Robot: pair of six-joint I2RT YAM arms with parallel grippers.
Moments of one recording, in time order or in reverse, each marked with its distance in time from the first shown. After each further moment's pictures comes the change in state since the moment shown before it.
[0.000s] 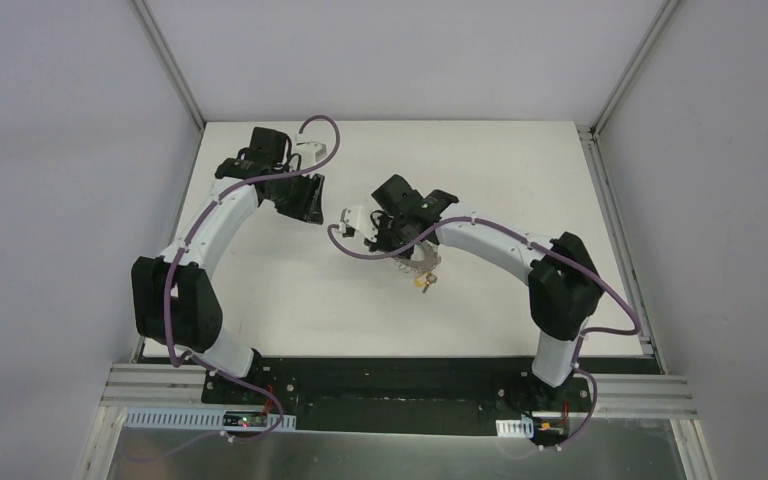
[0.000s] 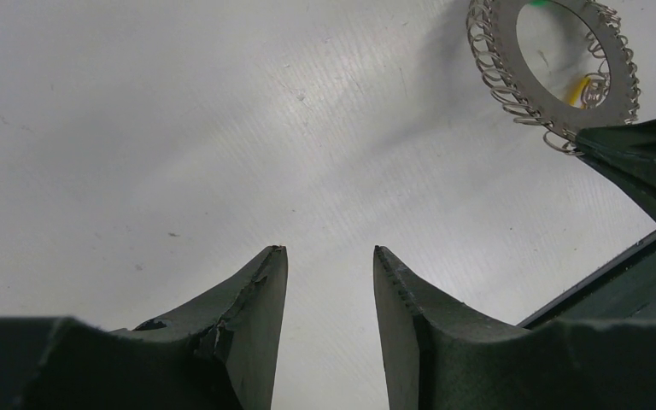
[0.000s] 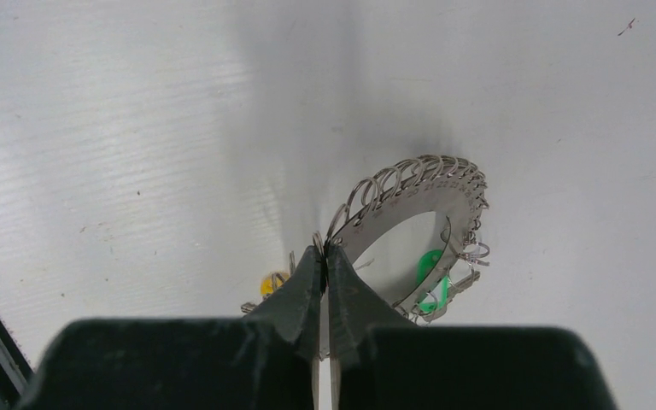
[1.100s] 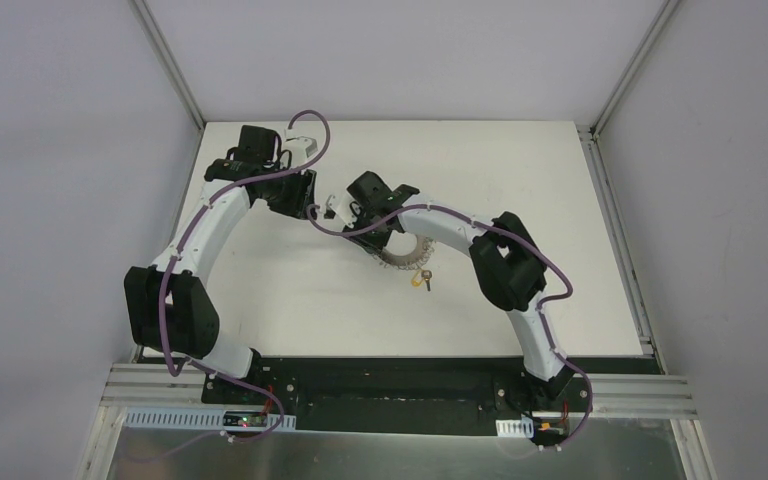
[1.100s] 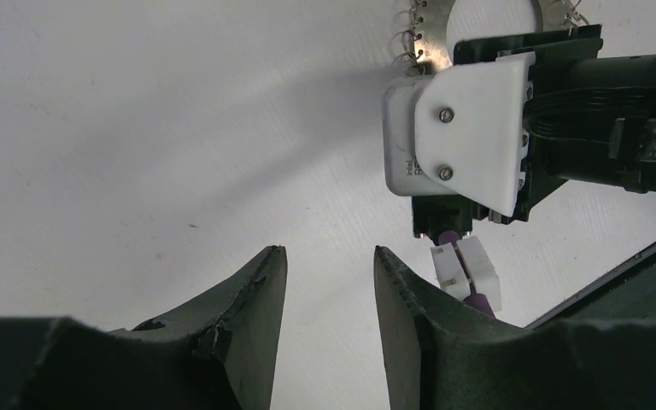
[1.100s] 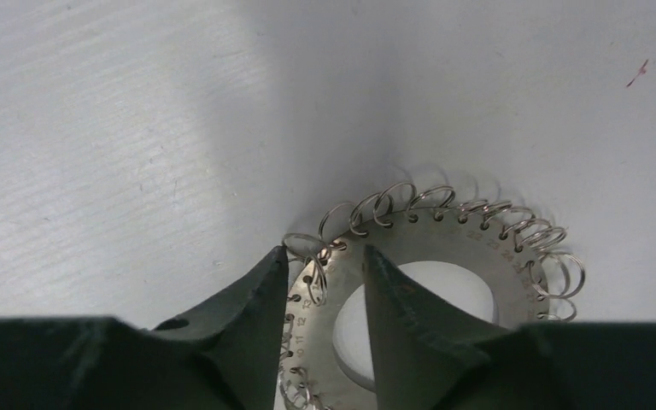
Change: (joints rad) left arm 0.037 -0.042 0.000 -0.001 0.002 -0.004; right arm -0.016 0.365 0.270 0.077 0.059 0.206
